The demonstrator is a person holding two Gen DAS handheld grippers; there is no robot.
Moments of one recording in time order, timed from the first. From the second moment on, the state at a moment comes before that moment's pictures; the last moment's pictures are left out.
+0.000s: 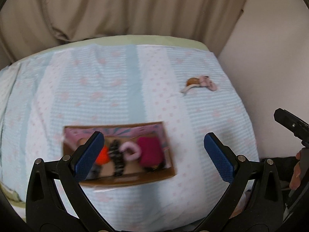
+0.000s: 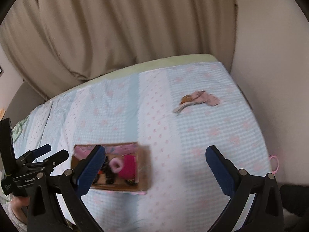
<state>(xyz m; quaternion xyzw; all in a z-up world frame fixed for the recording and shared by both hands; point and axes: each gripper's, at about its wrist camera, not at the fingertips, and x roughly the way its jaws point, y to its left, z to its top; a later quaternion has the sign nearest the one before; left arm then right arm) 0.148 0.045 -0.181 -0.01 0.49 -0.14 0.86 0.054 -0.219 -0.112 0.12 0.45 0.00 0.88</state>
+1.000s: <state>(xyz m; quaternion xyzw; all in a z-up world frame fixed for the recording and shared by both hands) 0.388 -0.231 -0.427 0.08 0.51 -0.21 0.83 0.263 -0.447 -0.340 0.07 0.47 0.03 0.88</state>
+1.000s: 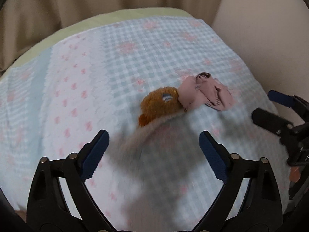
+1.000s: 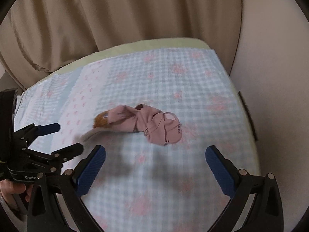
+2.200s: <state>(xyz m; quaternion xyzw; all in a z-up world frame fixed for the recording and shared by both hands) 0.408 -0.246 -0.430 0.10 0.49 -0.25 0.83 0.319 -0.457 -0.391 0.11 0.45 0.01 0.88</state>
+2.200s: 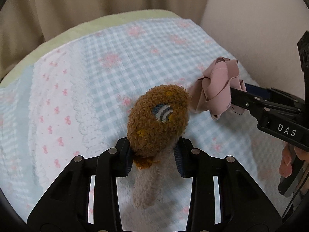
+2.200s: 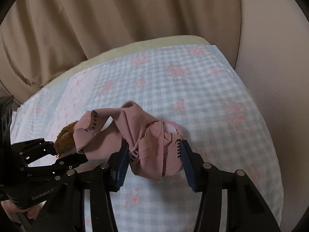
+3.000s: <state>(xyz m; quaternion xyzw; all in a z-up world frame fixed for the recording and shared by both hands) 0.272 -0.072 -0.199 0.04 0.43 -0.20 0.88 0.191 -0.353 -0.160 0.08 0.38 0.05 0.92</state>
